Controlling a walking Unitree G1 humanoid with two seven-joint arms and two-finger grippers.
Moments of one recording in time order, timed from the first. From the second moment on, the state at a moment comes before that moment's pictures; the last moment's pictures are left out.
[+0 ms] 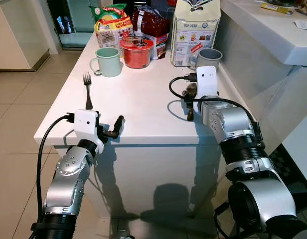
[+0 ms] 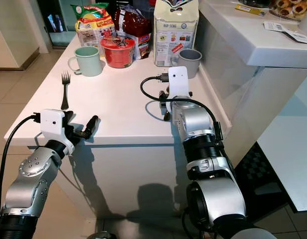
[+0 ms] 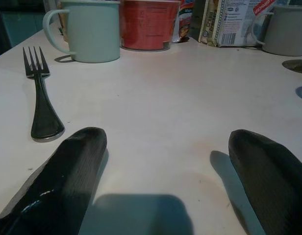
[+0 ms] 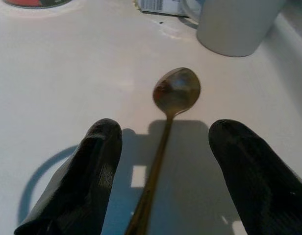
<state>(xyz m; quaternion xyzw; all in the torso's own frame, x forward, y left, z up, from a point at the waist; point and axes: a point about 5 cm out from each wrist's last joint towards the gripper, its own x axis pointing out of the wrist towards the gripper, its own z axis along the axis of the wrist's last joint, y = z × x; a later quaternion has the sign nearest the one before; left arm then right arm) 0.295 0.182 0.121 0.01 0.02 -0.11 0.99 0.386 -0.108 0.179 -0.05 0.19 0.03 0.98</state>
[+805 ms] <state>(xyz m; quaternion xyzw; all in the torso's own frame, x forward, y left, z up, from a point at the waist) 0.295 0.182 0.121 0.01 0.02 -0.11 0.99 0.380 -0.109 0.160 -0.06 0.26 0.02 0.96</state>
